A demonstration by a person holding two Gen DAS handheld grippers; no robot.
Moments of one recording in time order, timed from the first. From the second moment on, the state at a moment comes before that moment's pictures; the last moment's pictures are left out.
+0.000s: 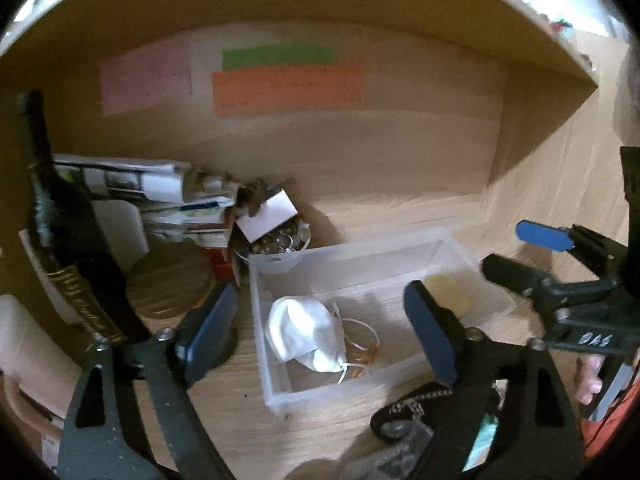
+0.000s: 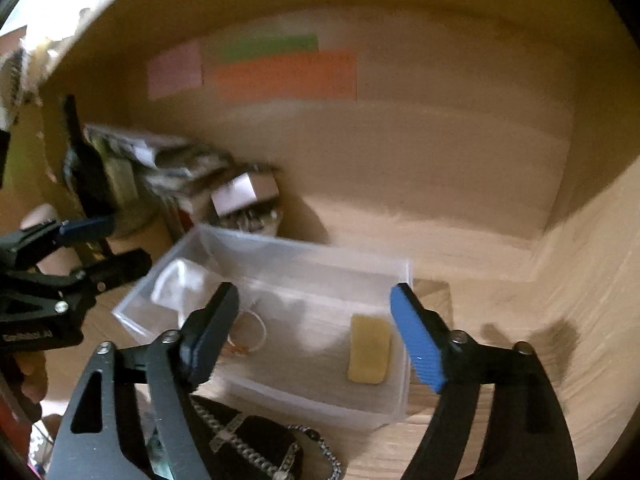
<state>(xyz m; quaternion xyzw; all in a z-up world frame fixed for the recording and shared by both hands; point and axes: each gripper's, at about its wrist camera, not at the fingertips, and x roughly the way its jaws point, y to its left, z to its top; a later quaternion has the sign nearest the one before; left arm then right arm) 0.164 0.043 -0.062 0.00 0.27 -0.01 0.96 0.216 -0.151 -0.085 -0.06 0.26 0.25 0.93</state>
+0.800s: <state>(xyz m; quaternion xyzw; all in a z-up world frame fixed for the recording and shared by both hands) 0.098 0.077 -0.147 -0.03 0.37 0.03 0.93 0.163 -0.141 -0.138 -0.05 0.33 0.30 0.89</state>
